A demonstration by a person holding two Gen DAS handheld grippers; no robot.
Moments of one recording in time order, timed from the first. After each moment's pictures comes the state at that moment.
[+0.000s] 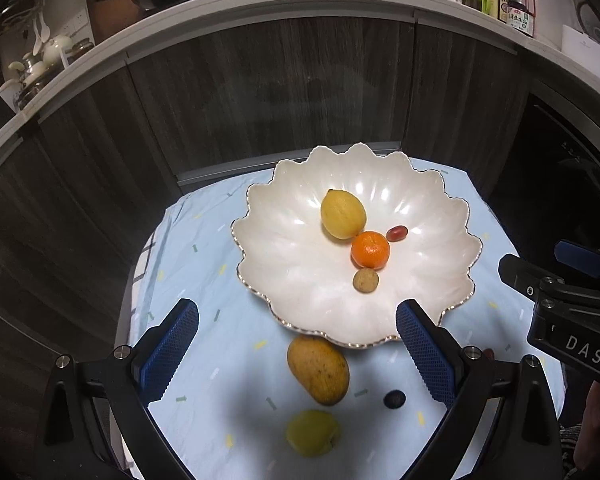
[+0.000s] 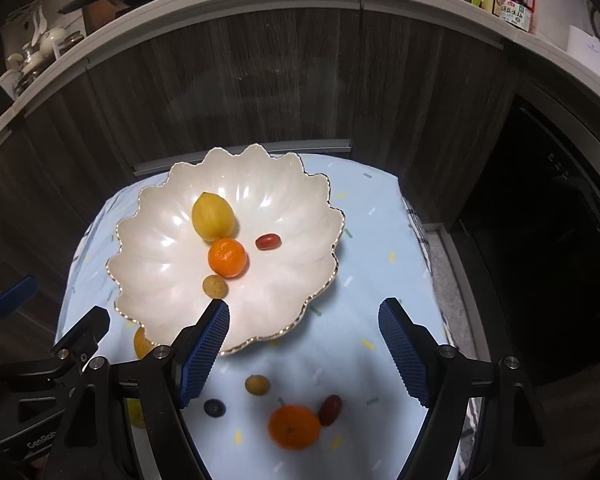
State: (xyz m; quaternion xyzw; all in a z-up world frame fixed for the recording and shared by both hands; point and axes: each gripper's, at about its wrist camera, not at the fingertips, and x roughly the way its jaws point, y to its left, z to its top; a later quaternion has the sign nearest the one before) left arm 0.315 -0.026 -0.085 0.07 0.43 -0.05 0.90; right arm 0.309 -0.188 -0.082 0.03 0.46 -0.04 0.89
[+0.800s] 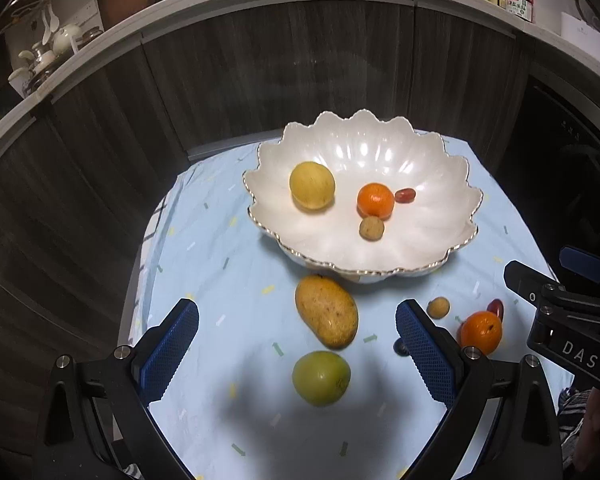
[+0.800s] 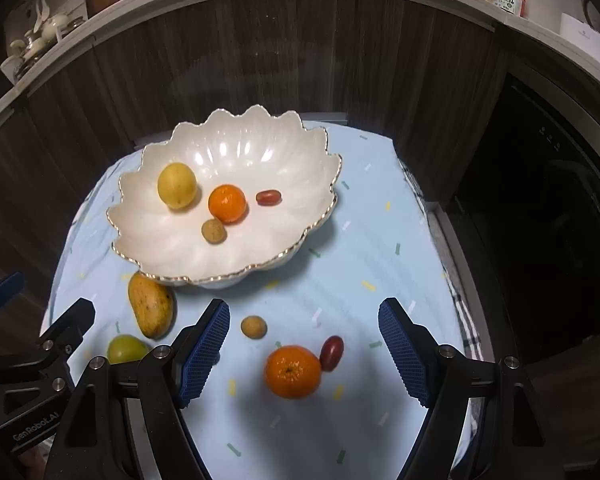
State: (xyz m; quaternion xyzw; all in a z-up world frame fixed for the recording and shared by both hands) left arm 0.271 -0.015 -0.110 0.08 0.44 -0.04 0.89; right arm 0.263 -0.180 -0.113 0.02 0.47 -0.04 0.88
